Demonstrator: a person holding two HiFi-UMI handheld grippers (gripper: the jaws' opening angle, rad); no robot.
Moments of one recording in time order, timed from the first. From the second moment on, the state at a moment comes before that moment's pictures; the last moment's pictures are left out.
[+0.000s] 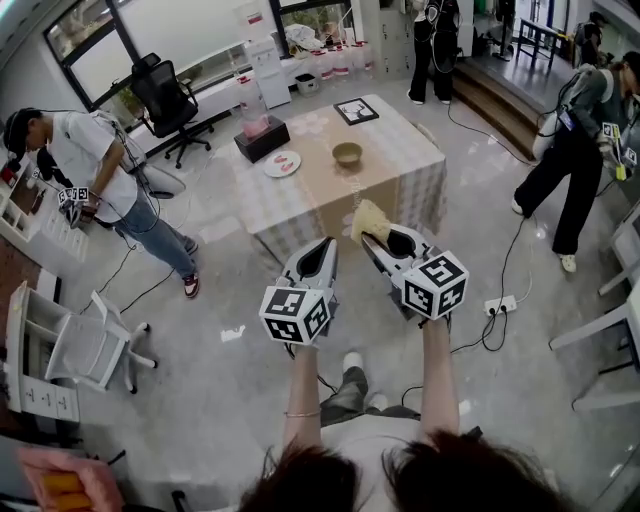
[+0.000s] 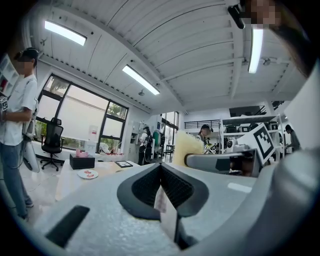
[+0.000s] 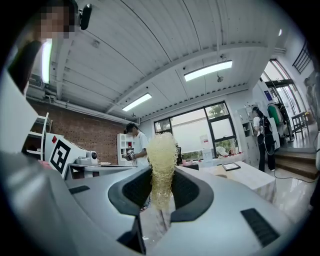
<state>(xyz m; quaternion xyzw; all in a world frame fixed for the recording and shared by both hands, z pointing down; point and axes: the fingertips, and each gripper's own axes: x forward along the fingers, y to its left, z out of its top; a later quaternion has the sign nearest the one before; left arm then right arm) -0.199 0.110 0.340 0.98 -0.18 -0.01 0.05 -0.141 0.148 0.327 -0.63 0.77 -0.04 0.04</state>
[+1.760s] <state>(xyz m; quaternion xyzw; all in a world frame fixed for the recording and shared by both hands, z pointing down) -0.073 -0.070 0.356 0.99 -0.09 0.01 0.07 -0.024 -0.015 0.352 -0.69 0.72 -0.07 0.03</state>
